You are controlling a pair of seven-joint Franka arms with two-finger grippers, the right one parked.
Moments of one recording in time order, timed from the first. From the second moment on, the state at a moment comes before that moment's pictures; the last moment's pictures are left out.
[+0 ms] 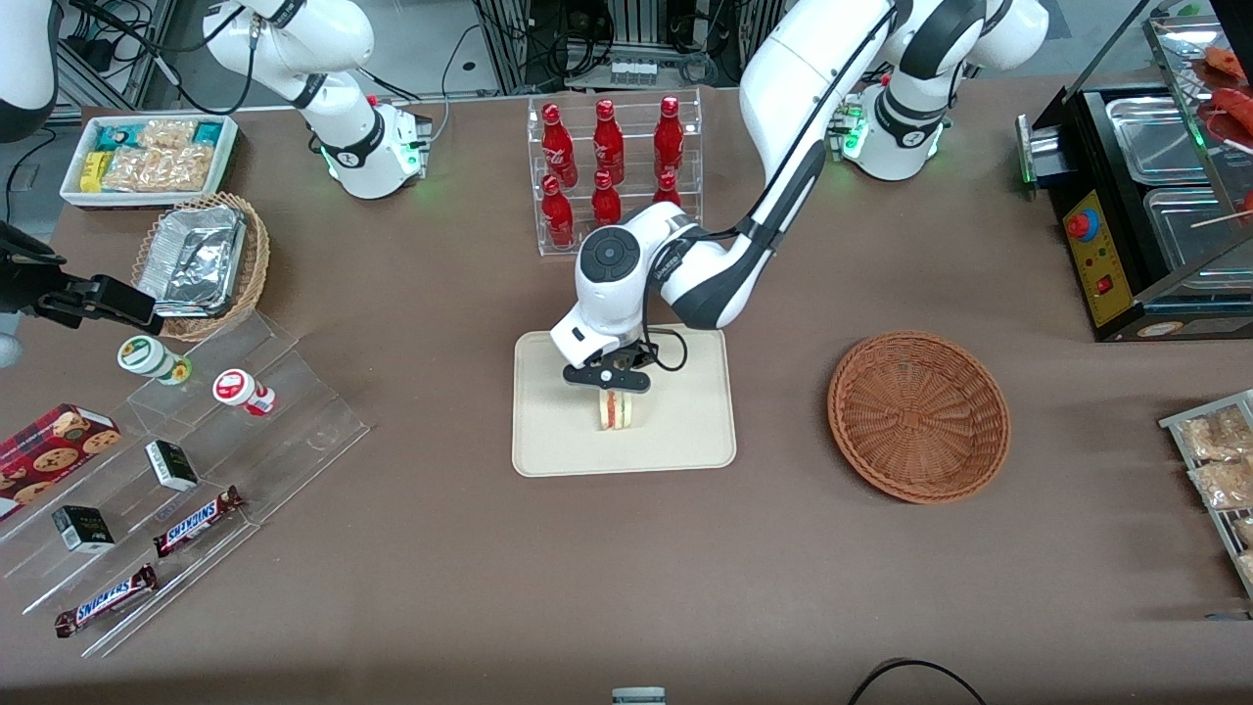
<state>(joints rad) -0.79 0.74 -0.07 -1.45 0.04 2.23 -0.74</state>
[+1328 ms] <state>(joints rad) -0.79 0.76 -0.07 -1.42 0.04 2.23 -0.74</state>
